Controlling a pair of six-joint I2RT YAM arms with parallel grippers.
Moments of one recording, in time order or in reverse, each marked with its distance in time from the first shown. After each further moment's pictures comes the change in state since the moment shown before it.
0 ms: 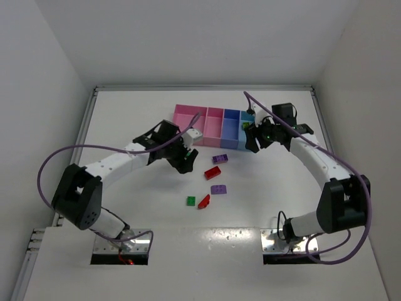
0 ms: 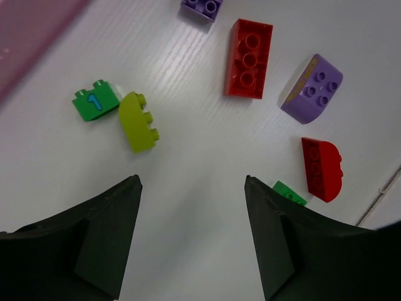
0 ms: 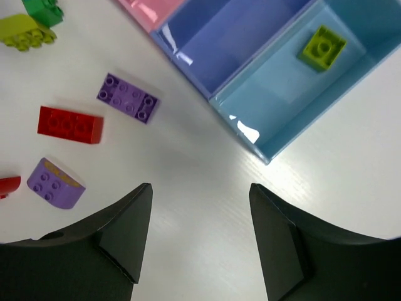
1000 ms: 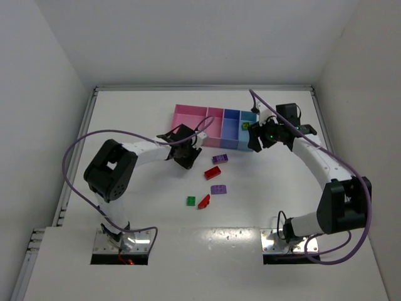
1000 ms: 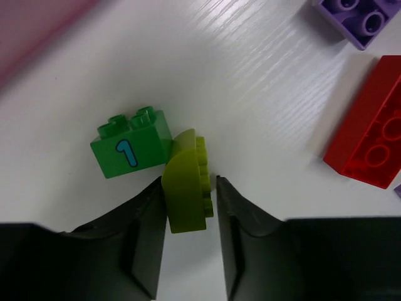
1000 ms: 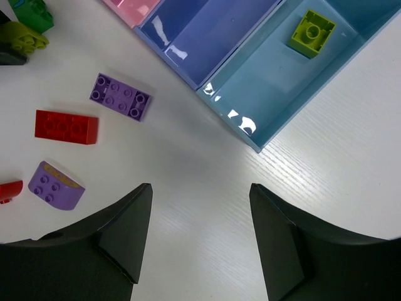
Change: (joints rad) left arm -0.071 0.368 0.091 0.127 -0.294 -0.144; right arm -0.040 -0.011 -0.021 -0.006 -0.006 0.039
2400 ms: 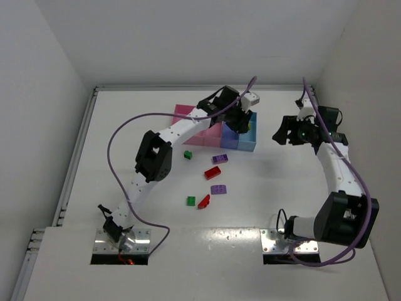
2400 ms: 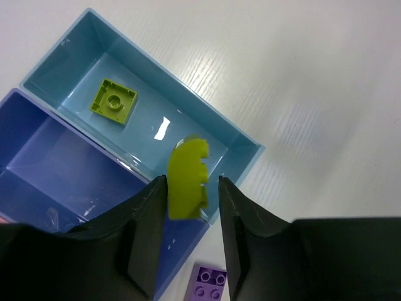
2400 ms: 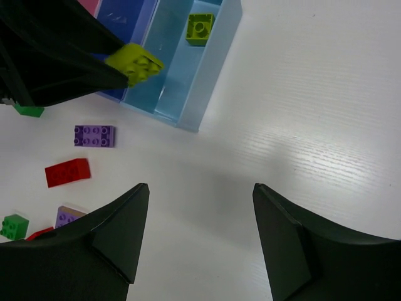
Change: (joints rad) left arm -0.125 0.586 1.173 -0.218 0.294 -0.019; right arm -0.354 -0.114 -0.045 0.018 -0.139 0.192
